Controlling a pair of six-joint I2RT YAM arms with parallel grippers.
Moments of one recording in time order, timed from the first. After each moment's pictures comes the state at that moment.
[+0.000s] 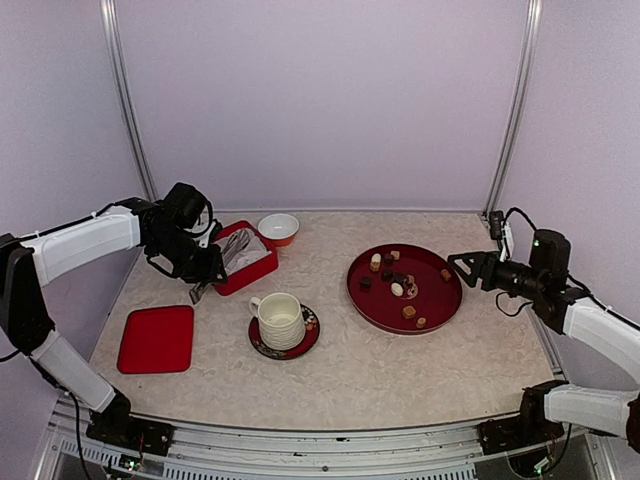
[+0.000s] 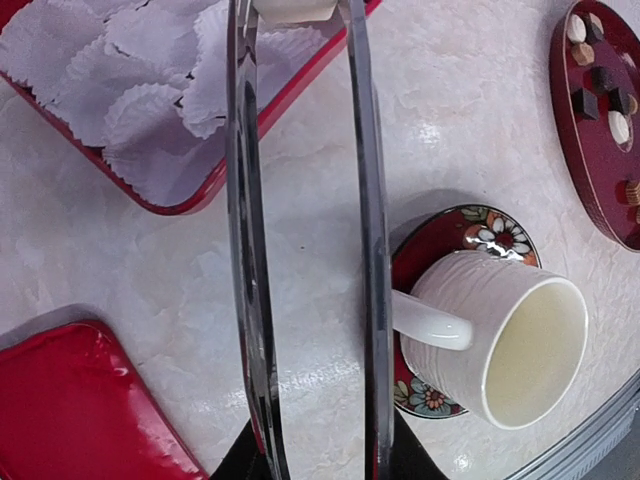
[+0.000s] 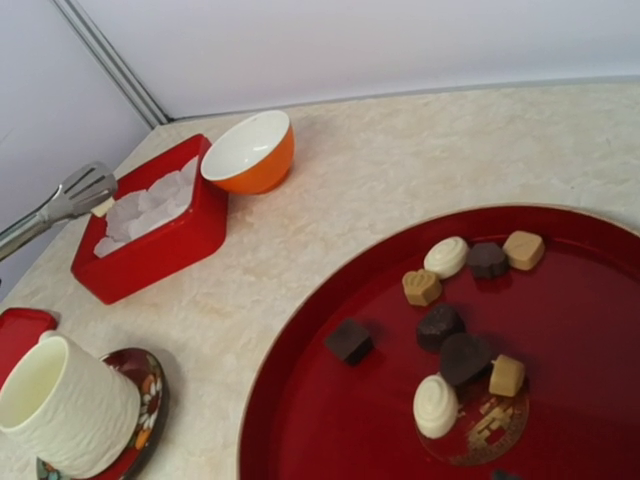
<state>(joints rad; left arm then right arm) -0.46 1.53 1.23 -0.81 0.13 -0.32 0.11 0.94 0.49 0.17 -0.59 0.29</state>
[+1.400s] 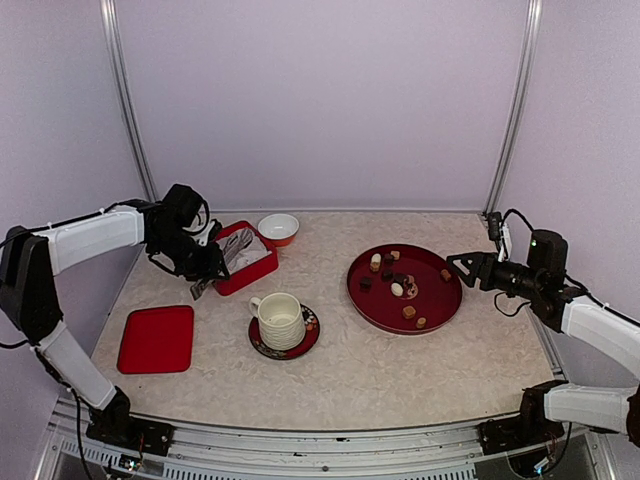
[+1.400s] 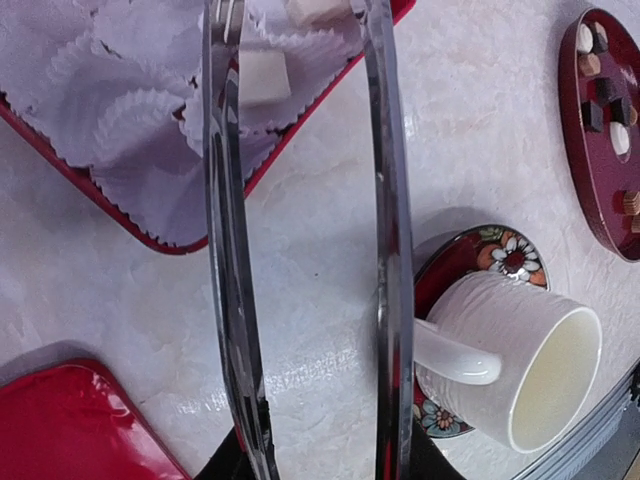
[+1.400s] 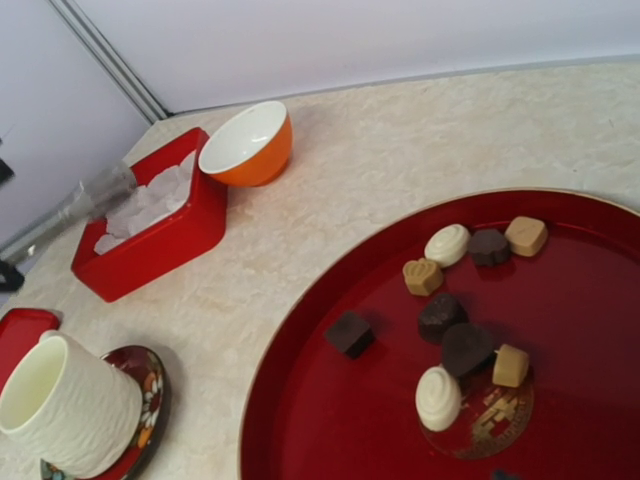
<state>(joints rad) -0.35 1.60 1.20 -0.73 0.24 -0.26 0.11 0.98 0.49 0.18 -0.60 0.31</state>
